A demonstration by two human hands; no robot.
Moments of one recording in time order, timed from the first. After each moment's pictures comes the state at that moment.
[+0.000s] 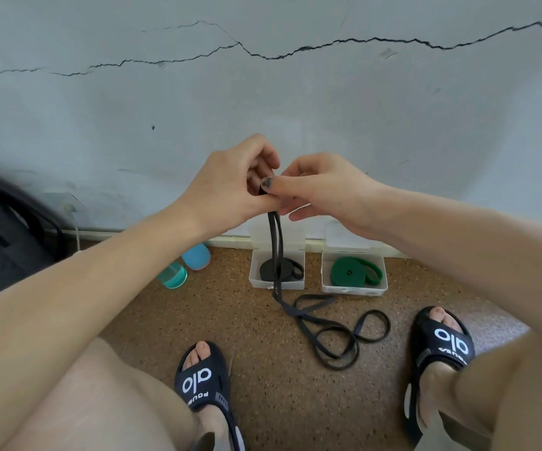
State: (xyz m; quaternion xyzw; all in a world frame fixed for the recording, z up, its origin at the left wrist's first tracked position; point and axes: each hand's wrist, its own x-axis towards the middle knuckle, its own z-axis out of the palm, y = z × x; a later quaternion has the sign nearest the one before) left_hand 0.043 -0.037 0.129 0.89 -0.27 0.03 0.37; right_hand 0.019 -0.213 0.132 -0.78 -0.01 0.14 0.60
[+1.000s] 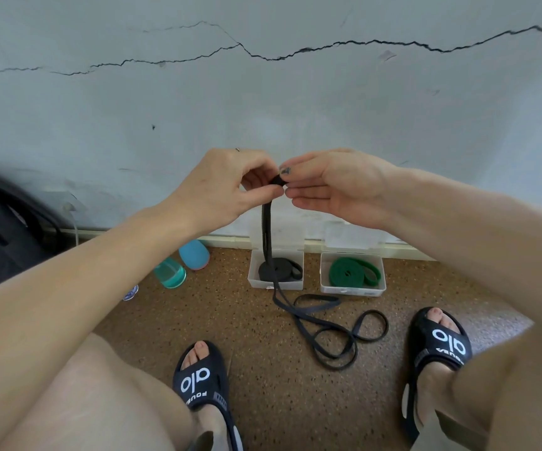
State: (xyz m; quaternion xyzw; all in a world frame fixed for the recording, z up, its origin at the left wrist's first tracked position) left_hand 0.048 -0.029 0.131 0.90 -0.32 0.05 0.29; right_hand 0.030 -0.227 0.135 -0.65 0.07 0.20 0.73
